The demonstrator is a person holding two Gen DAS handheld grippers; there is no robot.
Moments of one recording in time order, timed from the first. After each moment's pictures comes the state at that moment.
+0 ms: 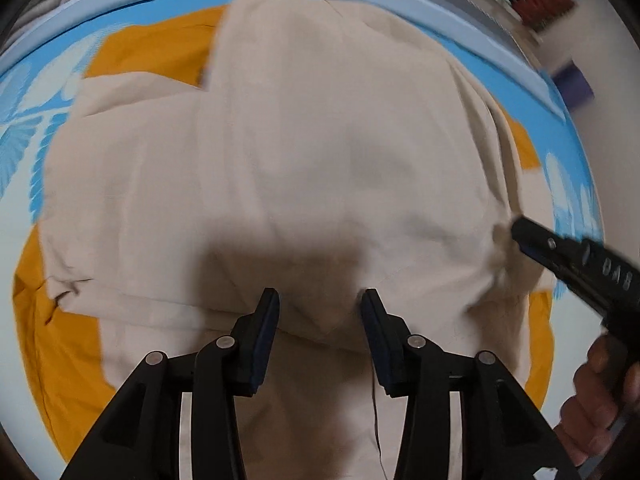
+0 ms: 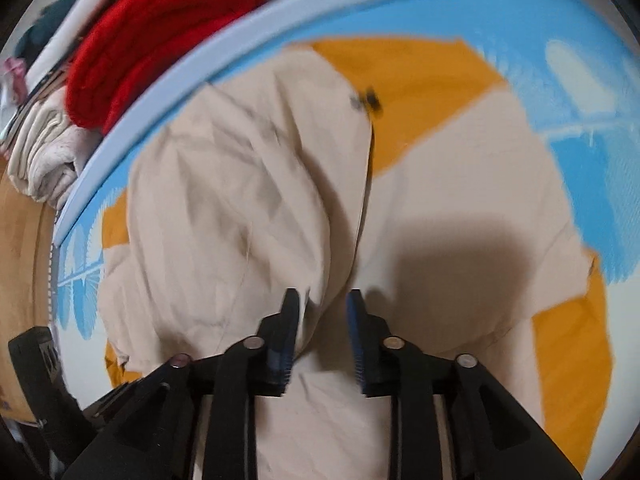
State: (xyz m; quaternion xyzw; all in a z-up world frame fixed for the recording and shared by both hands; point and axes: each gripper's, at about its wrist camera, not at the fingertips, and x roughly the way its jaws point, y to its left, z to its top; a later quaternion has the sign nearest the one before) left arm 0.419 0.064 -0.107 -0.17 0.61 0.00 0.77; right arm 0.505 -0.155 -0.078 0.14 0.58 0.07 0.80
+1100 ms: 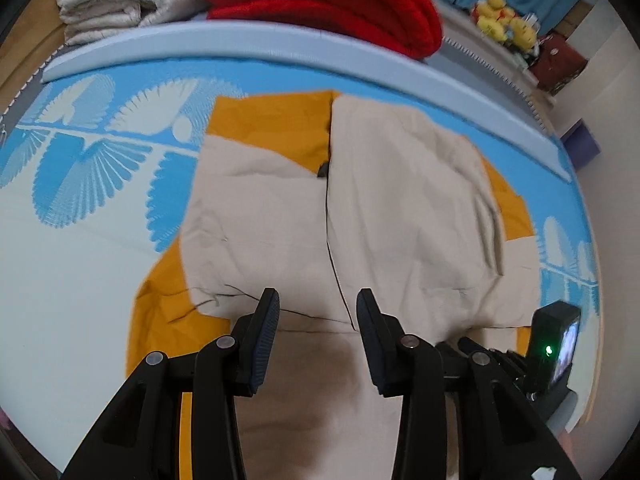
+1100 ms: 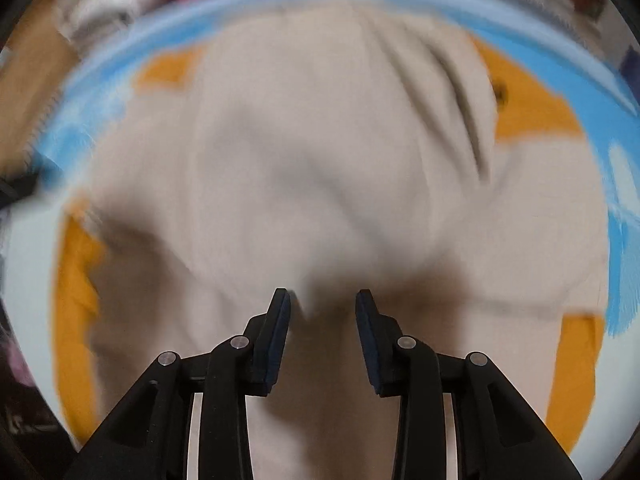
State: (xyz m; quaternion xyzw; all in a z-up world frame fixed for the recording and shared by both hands) left arm 0.374 0.141 -0.012 -0.18 0.54 0.05 0.82; right arm 0.451 -0.079 -0.109 -0.07 0.62 0.15 0.77
